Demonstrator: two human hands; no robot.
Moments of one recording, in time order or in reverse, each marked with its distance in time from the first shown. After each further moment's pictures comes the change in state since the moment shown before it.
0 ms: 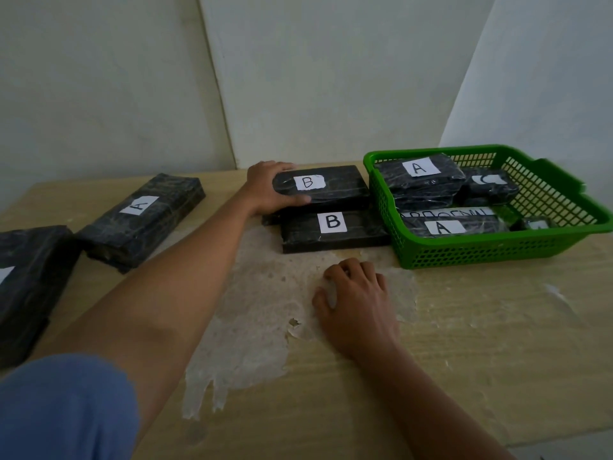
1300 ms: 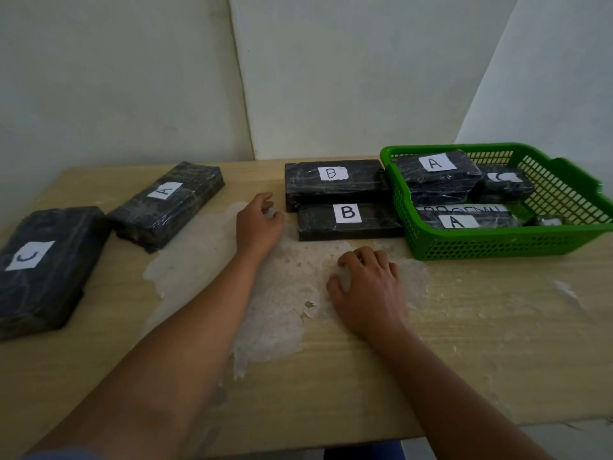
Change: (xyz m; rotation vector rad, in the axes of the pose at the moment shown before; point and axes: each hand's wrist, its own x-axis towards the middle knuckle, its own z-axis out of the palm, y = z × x) left_hand -0.097 -0.020 0.035 -0.296 0.398 -0.279; right_hand -0.002 -0.006 -0.005 -0.026 -0.019 0.026
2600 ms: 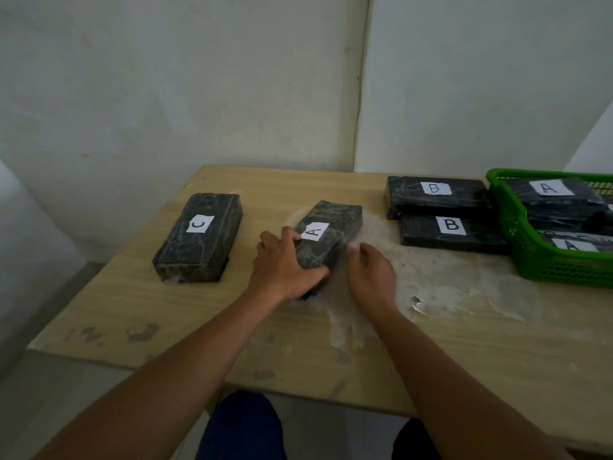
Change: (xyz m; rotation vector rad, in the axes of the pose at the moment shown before) left_hand -0.104 -0.041 -0.180 0.461 -0.190 -0.089; right_hand 0.000 -0.163 0.048 0.683 0.044 0.126
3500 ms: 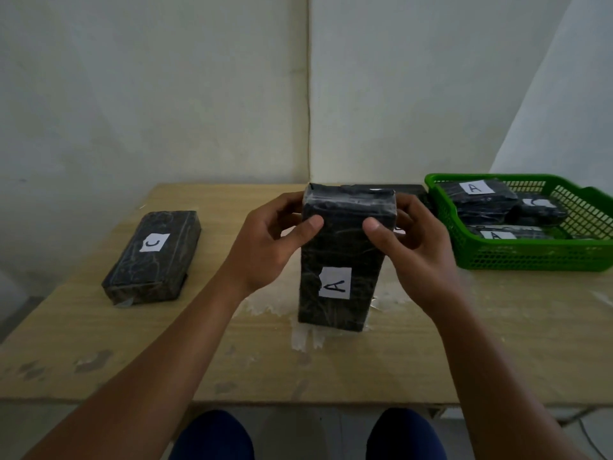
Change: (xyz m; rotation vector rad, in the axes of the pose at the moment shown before) left_hand -0.045 0.076 -0.050 -0.890 -0.054 0.621; right_hand -0.049 -0.039 -0.162 0.535 -0.066 -0.382
